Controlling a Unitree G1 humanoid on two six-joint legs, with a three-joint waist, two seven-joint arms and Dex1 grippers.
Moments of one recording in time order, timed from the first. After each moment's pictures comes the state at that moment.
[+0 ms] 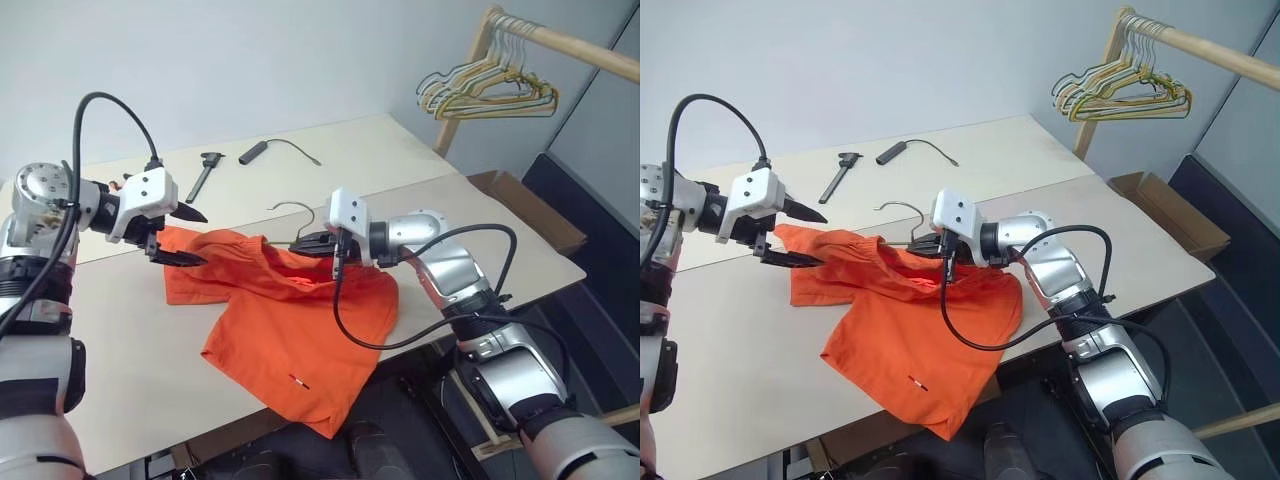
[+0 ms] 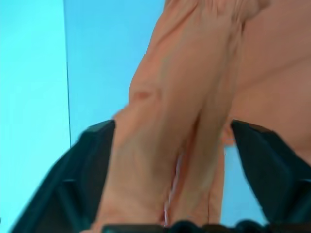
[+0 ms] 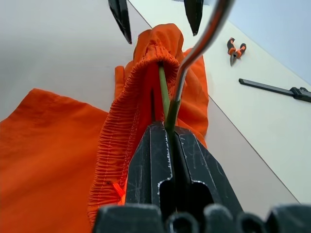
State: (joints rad) left arm -0.94 0.92 -0.14 0.73 -0.02 -0.08 -1.57; right arm -0.85 -0.33 0.33 0.25 0.18 0.23 1.05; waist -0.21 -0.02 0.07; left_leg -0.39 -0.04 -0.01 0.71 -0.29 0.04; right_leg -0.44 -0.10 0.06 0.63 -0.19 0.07
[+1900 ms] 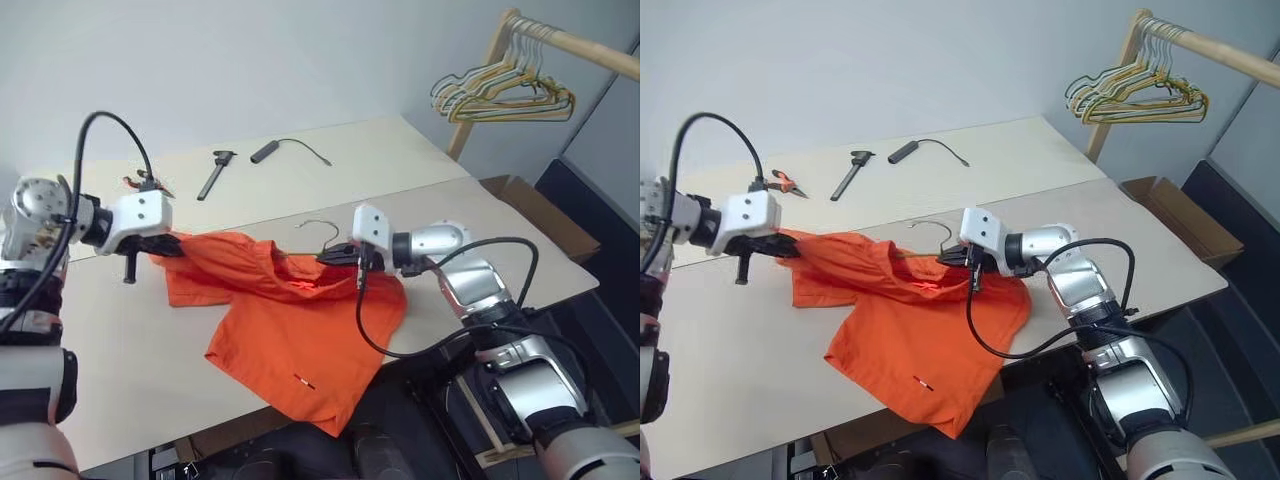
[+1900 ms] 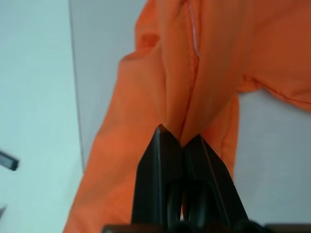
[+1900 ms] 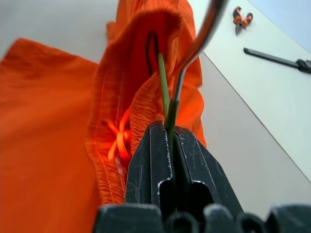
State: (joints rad) left arm -0.86 0.95 -0.14 0.74 0.05 -0.21 -1.51; right arm -0.79 -0.42 0.29 0.20 0.14 0.22 1.12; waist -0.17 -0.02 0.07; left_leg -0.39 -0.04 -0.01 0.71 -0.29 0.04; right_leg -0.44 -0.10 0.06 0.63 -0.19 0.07
